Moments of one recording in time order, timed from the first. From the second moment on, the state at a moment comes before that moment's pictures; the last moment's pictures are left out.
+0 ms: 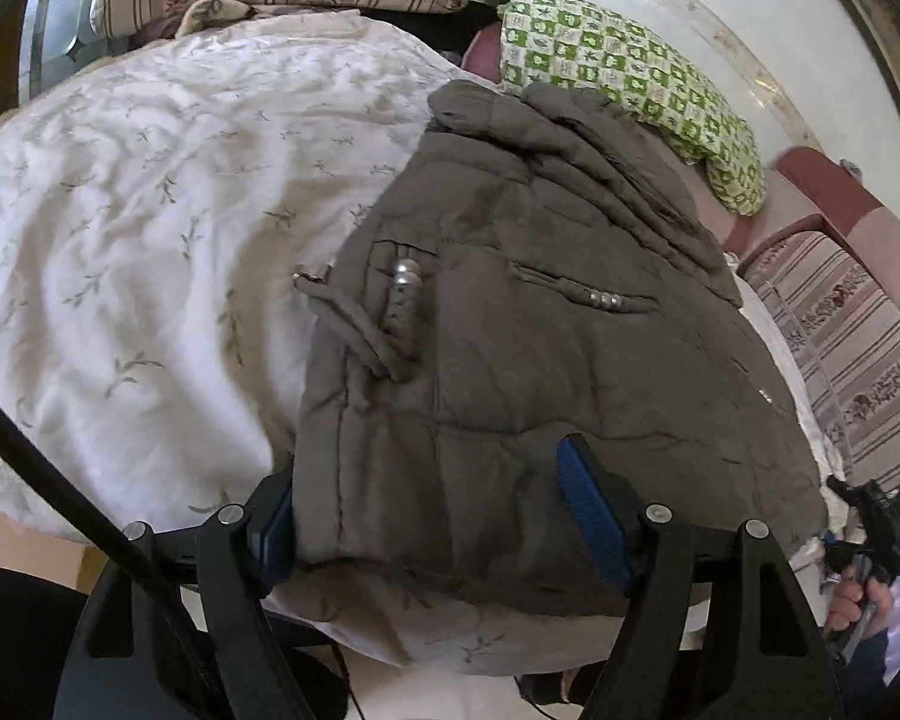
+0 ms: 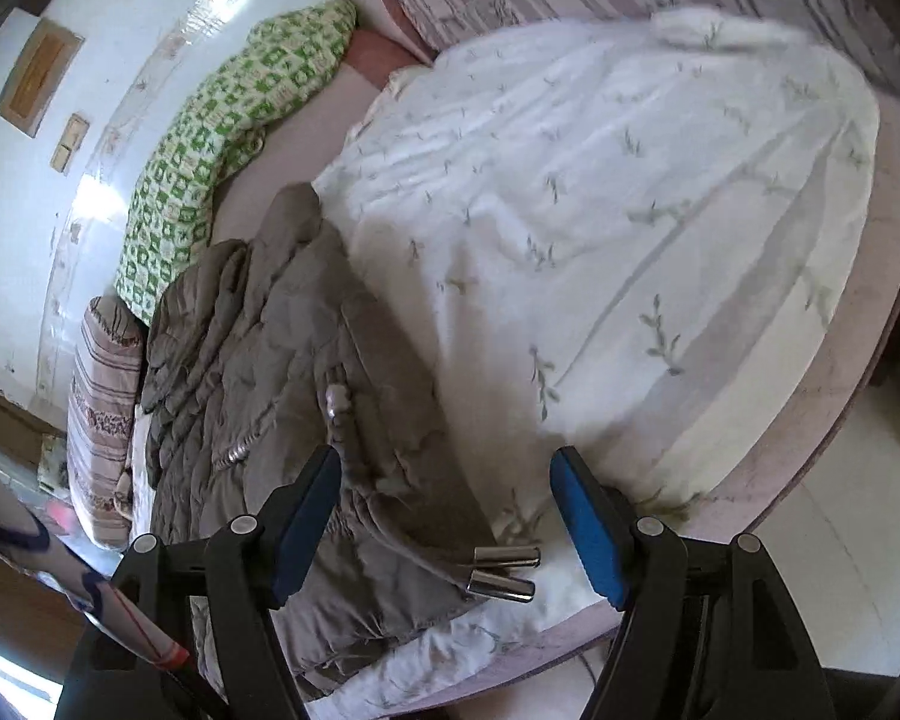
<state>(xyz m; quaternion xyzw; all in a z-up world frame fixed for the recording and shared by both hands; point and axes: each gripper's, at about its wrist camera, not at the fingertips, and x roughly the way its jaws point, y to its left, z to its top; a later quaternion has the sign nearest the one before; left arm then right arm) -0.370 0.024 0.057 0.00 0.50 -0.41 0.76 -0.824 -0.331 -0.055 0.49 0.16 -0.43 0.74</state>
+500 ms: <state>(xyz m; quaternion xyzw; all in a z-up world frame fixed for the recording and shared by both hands) -0.389 0.019 0.057 -0.01 0.49 -0.43 0.76 -0.780 -0.298 -0.062 0.50 0.16 -0.31 0.79</state>
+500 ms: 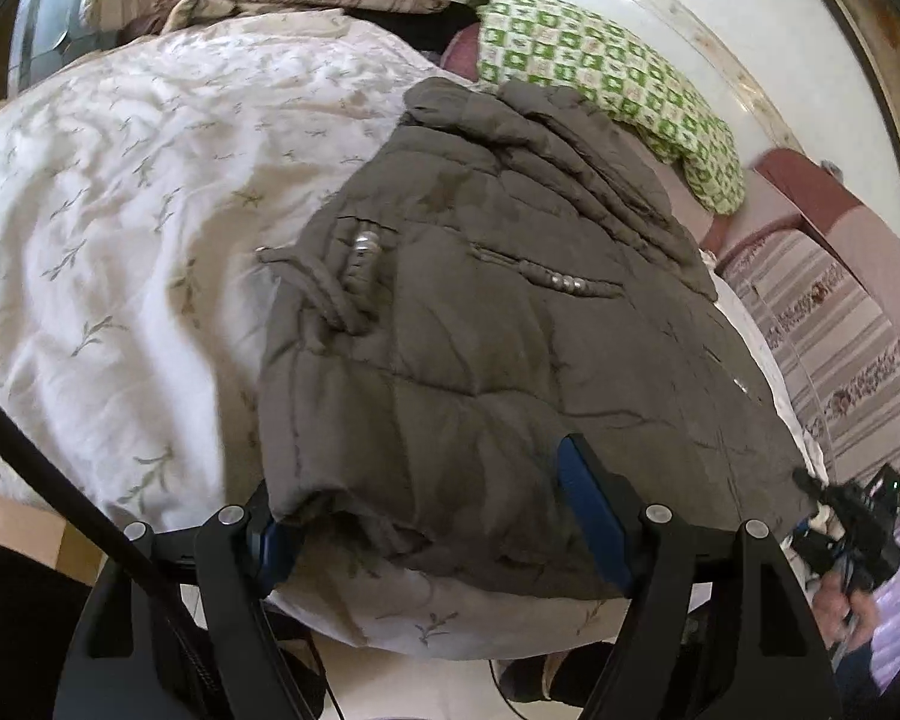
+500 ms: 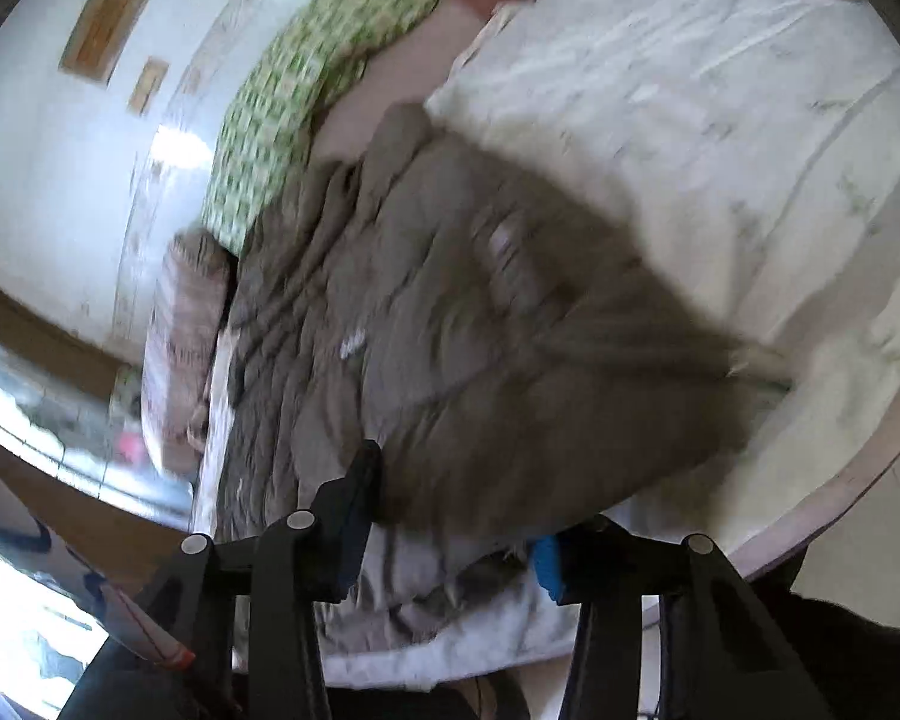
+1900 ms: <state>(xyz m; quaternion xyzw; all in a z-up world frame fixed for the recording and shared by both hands) -0.403 -0.001 0.064 0.08 0.41 -0.39 0.82 -0.755 -0.274 -0.047 0.38 0.21 -0.37 0.82</state>
